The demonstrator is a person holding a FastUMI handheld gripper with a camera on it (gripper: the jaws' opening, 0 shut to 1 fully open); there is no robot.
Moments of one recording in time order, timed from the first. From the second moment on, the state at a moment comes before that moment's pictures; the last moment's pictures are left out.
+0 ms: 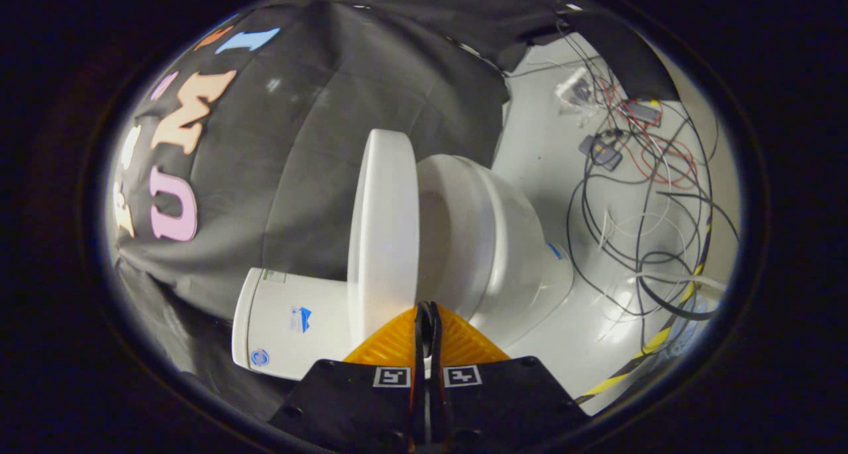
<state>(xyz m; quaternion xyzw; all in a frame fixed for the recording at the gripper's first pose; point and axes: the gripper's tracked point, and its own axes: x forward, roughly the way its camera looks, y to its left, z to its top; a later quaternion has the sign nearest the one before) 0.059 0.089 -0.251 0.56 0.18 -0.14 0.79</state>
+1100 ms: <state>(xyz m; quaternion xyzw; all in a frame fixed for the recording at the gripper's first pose) 0.071 0.123 -0.133 0.32 0.18 -0.20 0.91</state>
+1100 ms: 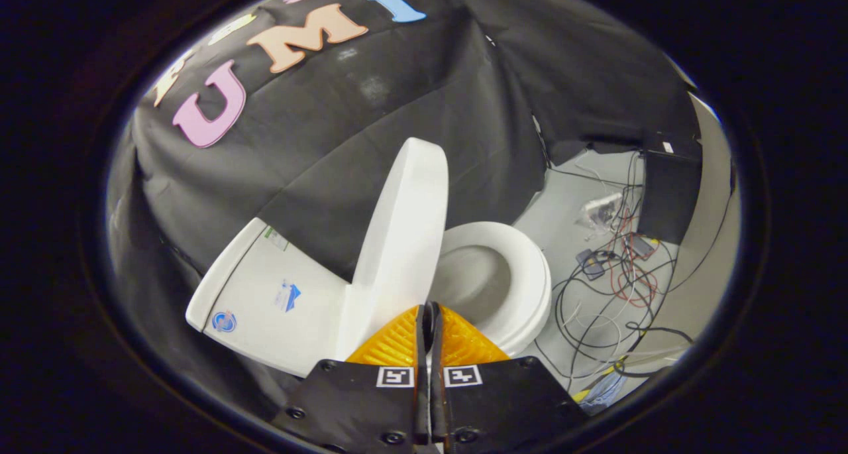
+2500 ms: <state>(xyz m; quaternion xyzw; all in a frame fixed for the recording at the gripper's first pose) 0.103 0.188 -0.044 0.11 0.18 -0.18 0.96</state>
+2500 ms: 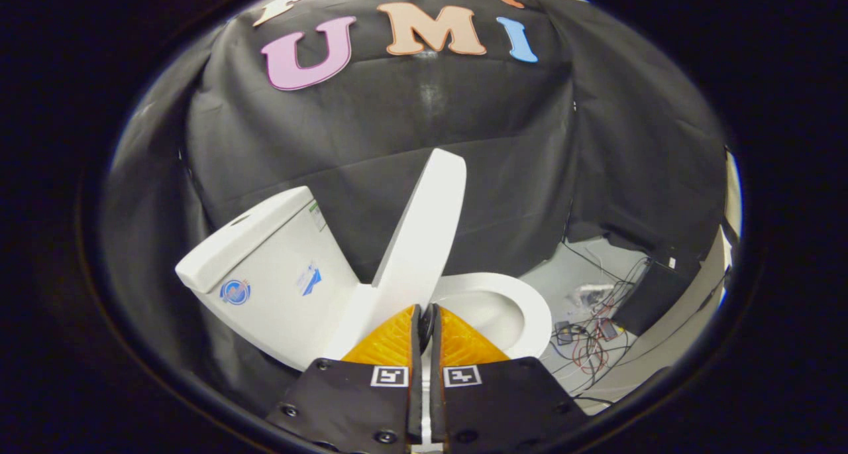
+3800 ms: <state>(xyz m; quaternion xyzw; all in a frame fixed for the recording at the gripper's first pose) 0.141 0.265 0.007 0.01 0.14 -0.17 0.97</state>
